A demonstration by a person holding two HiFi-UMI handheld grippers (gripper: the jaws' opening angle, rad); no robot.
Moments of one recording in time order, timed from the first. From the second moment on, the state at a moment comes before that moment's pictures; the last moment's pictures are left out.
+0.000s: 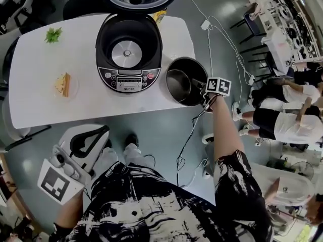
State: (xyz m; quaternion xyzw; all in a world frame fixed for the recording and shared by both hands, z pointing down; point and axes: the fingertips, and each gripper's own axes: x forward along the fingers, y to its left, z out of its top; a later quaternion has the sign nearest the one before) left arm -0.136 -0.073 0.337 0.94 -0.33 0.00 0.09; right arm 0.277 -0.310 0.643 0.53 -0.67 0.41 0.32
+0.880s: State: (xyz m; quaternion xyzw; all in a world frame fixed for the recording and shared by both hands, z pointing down) left arm -0.145 -0.084 0.343 0.93 -0.34 0.00 0.10; right arm 0.297 -0.290 0.677 0.51 -0.56 0.46 0.46
